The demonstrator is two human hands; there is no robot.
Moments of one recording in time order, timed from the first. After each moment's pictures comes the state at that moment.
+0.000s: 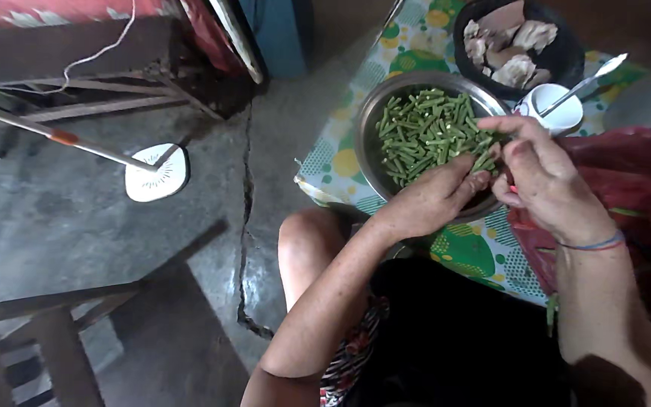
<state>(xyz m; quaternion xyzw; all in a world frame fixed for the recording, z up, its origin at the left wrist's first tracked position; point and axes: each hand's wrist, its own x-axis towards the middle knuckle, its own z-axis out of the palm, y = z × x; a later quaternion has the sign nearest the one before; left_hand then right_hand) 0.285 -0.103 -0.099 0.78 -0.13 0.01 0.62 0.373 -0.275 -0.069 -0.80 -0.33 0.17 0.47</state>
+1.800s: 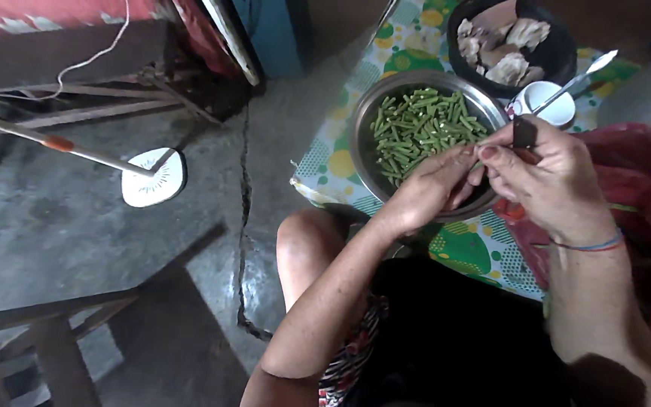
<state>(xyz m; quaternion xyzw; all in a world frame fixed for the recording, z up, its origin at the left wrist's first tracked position) 0.286 -0.113 -0.096 0.55 -0.06 -0.04 0.83 0.366 -0.271 -0.061 -0.77 -0.37 0.10 0.51</state>
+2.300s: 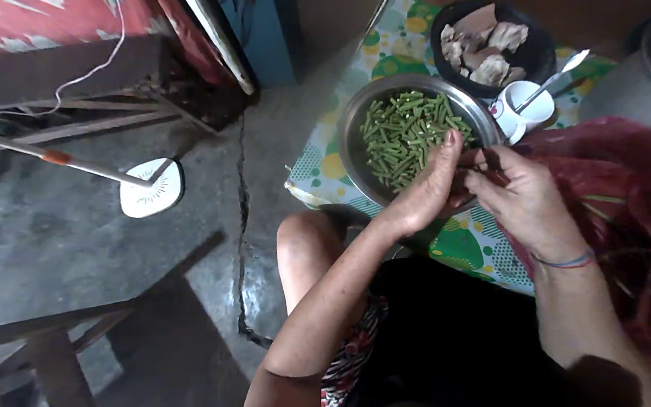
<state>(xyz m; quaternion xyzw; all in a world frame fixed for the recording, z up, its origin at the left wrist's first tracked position) 0.285 -0.124 -0.090 0.63 -0.01 -0.09 0.77 0.346 -0.290 -0.074 -0.84 -0.31 0.06 0.44</state>
